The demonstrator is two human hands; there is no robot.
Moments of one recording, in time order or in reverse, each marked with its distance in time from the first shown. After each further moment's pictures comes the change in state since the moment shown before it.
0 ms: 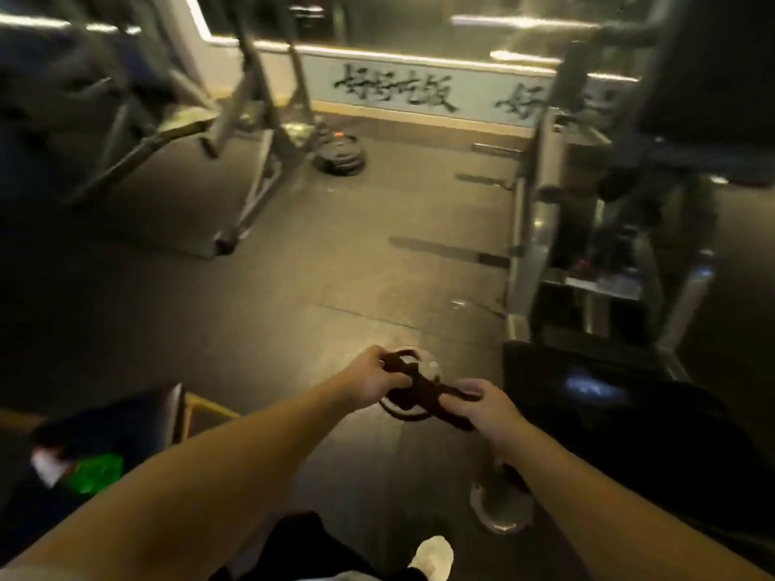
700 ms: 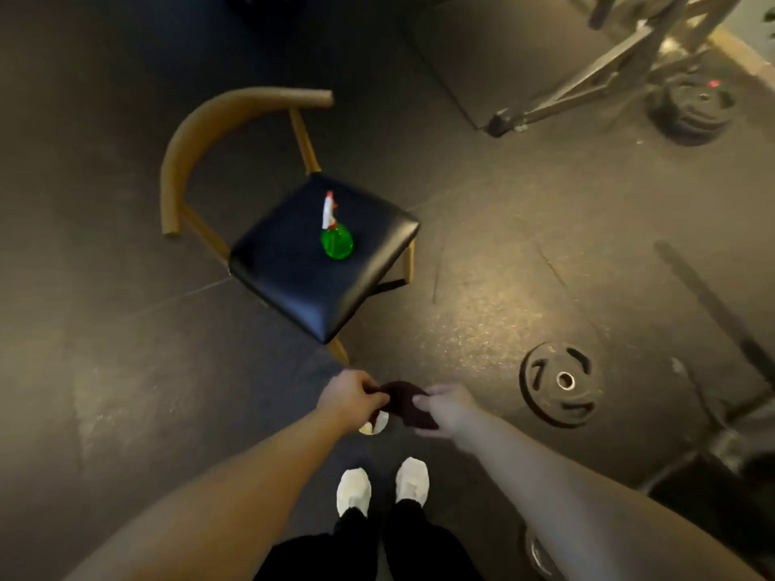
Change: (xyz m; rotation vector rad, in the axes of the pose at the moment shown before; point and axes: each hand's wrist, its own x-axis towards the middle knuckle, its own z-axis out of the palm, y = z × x) left_hand -0.193 -0.408 -0.034 -0.301 0.425 -0.544; right_hand -0.040 0.061 0.409 -0.621 -0.488 0.231
